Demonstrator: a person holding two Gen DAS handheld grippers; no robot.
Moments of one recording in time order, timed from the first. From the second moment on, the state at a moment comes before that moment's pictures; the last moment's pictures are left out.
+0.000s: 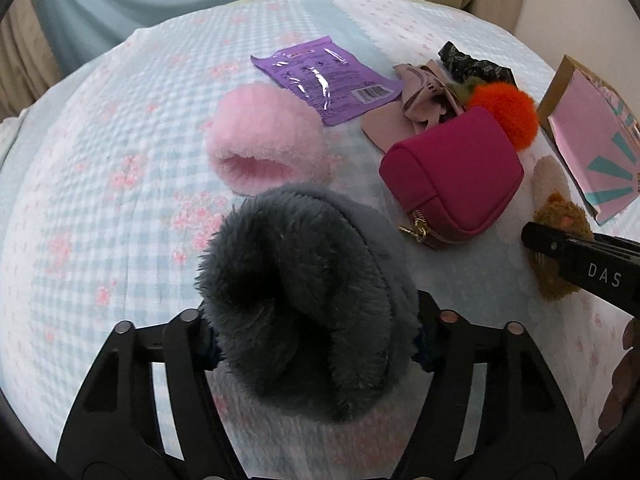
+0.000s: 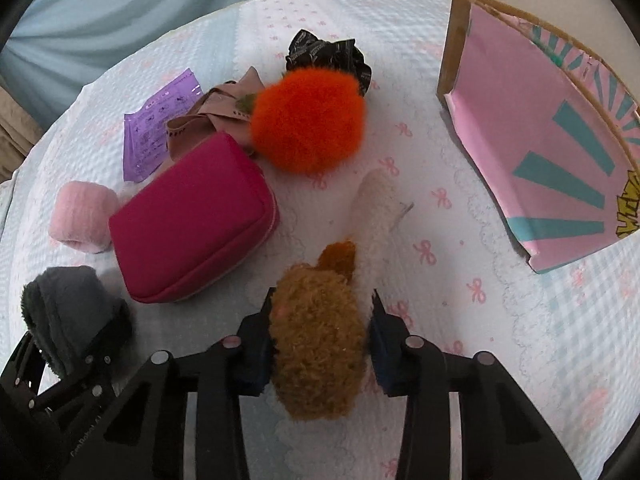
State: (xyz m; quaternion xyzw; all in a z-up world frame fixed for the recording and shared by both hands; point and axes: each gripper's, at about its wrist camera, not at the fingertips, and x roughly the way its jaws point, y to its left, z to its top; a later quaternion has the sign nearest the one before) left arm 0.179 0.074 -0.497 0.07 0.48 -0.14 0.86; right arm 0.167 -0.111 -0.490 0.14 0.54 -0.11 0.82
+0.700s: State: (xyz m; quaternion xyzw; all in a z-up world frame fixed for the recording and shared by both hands) left arm 0.177 0.073 -0.391 0.05 0.46 -0.10 0.88; right arm 0.139 -0.127 -0.355 0.13 0.50 -0.06 0.85
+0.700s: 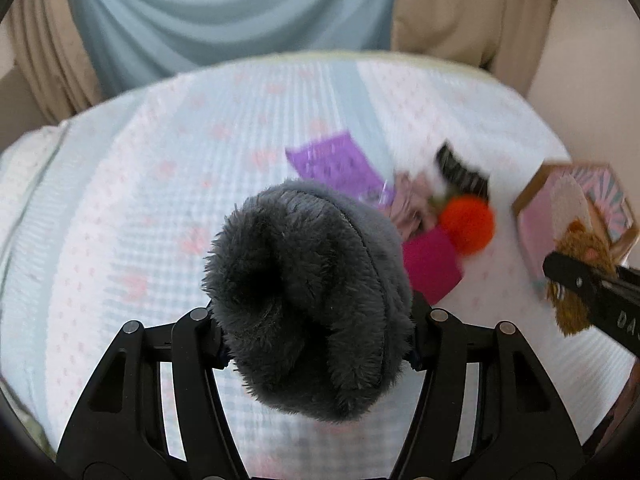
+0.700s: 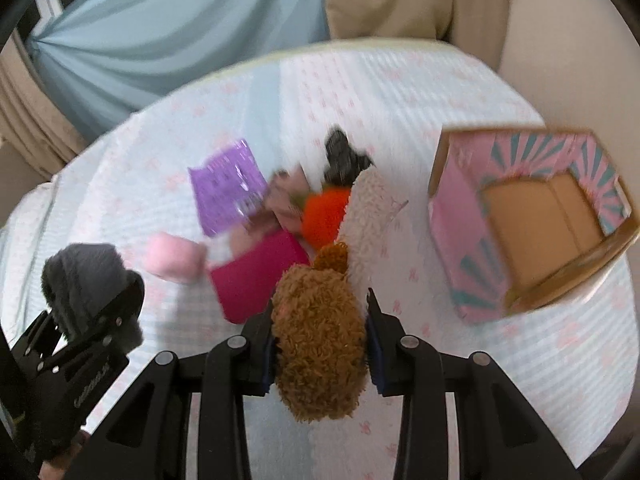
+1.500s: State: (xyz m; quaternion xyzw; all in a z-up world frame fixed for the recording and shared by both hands) left arm 0.146 -0.157 -0.180 0.02 0.41 -0.12 0.90; right arm 0.127 -0.353 -0.189 0.08 0.47 -0.03 0.88
